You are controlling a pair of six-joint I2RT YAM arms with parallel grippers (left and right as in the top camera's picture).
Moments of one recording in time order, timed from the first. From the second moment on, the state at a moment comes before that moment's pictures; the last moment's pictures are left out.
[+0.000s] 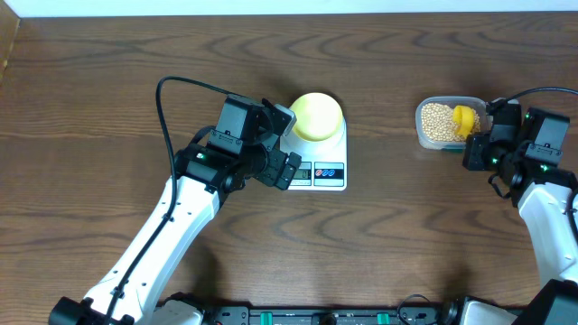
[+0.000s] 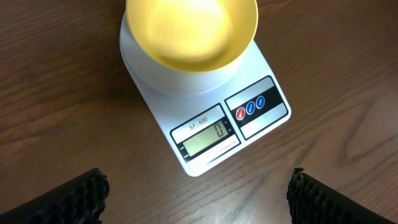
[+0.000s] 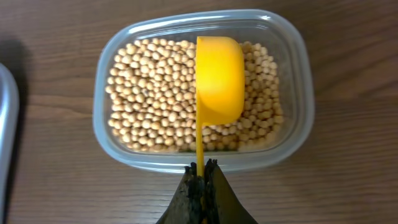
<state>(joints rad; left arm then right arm) -0.40 1.37 1.07 -0.69 0.22 0.09 -0.27 1.39 0.83 -0.36 -0.30 -0.12</state>
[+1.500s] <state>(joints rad) -0.40 1.37 1.07 -0.69 0.22 0.09 -0.32 1.48 0.82 -0.32 -0.57 0.33</state>
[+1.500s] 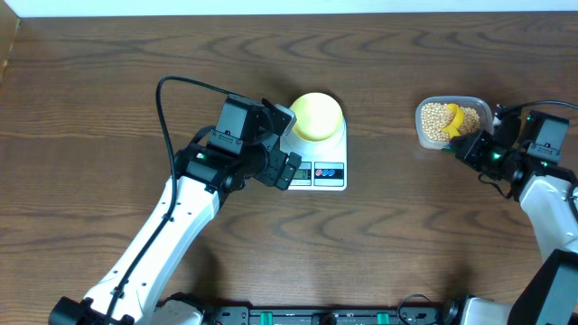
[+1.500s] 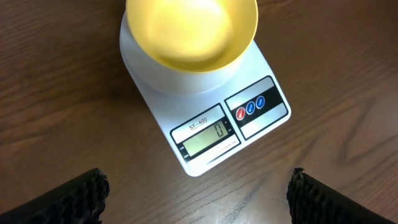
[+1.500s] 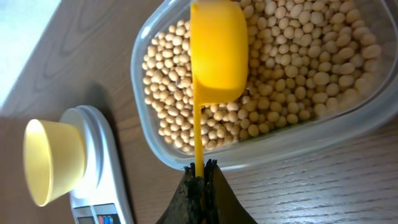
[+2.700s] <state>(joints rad) -0.40 1.37 1.07 -0.69 0.22 0.09 -0.58 1.48 0.82 -0.32 -0.98 0.48</state>
